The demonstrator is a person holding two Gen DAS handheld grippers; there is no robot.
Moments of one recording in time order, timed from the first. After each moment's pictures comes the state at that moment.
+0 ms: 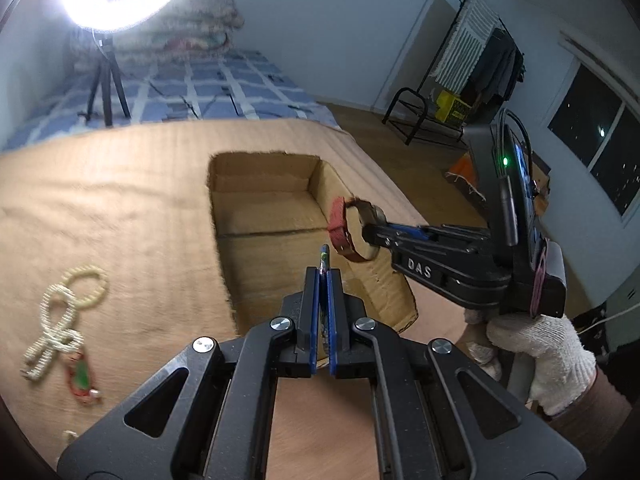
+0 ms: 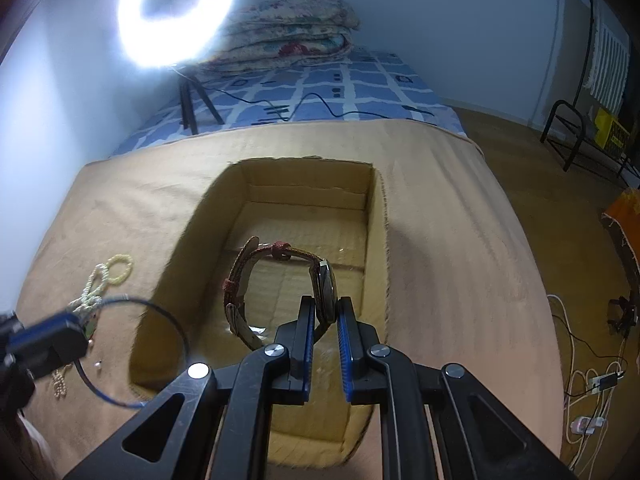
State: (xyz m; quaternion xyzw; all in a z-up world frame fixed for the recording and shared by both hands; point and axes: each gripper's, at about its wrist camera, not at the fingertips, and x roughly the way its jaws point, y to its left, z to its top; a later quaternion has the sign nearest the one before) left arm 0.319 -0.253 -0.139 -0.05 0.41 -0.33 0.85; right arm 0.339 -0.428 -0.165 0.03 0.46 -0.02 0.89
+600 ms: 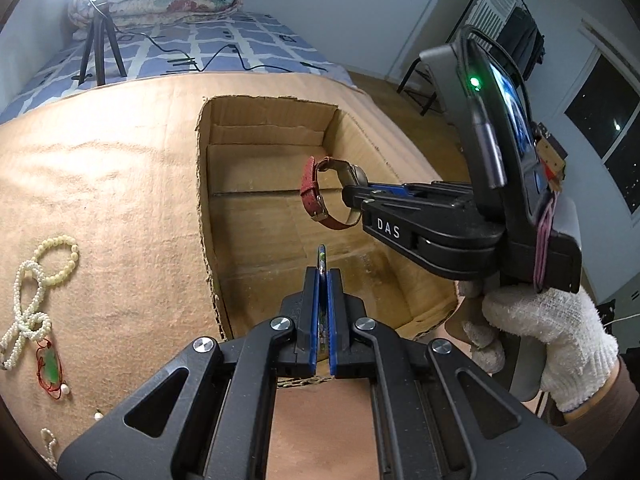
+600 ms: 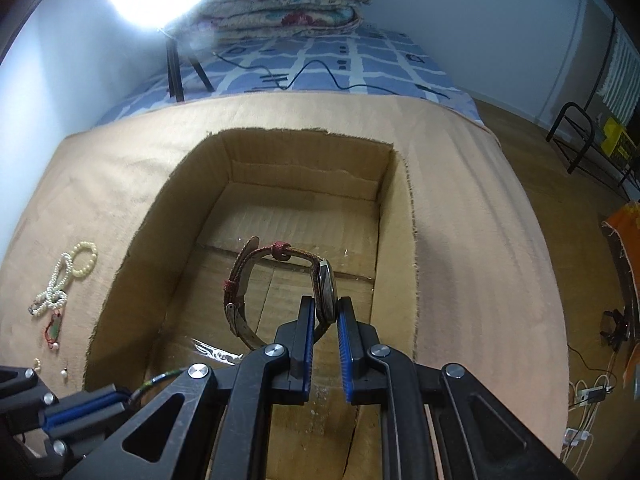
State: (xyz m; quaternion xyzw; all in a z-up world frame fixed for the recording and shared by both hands) left arm 0.332 -0.277 -0.178 -0.03 0.46 -0.31 0.83; right arm 0.385 -0.417 -0.202 -0.01 0.51 -0.02 0.86
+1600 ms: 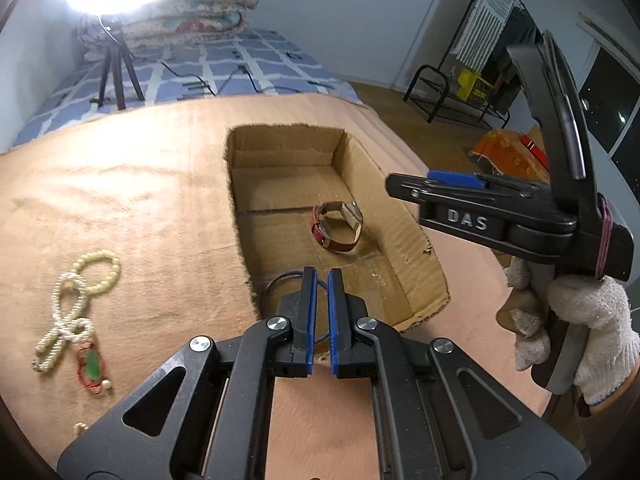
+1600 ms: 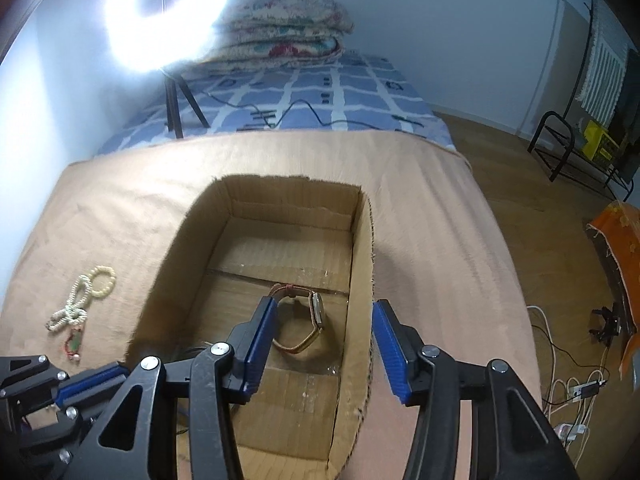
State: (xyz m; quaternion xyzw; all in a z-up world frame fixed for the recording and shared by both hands) left arm 0.318 -0.249 -0.143 -0.01 0.43 -0.29 0.85; right arm 0.354 -0.423 -0.146 0.01 0.46 -0.04 0.89
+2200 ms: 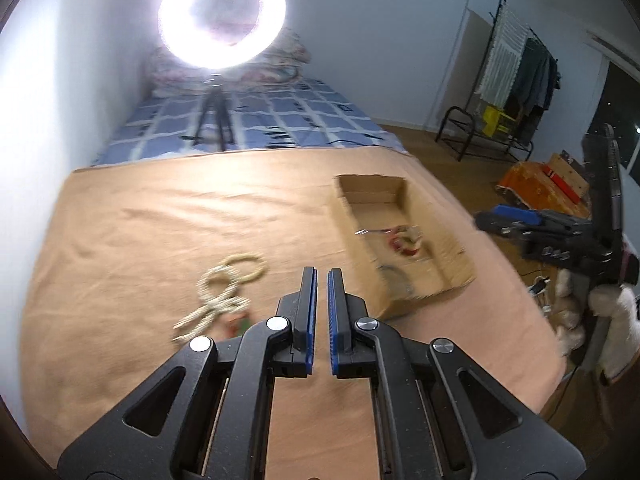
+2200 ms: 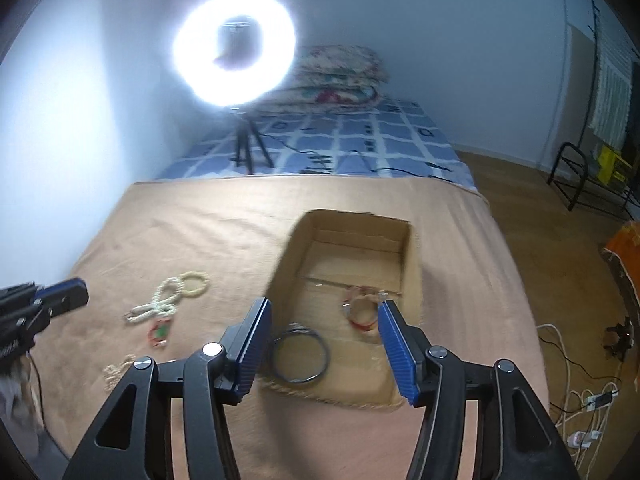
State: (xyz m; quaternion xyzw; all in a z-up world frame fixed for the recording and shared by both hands) left arm 0.259 -0.089 -0.077 -0.01 0.37 -0.23 0.90; right arm 0.272 -0.363 -0.080 0.01 0.39 0.02 0.92
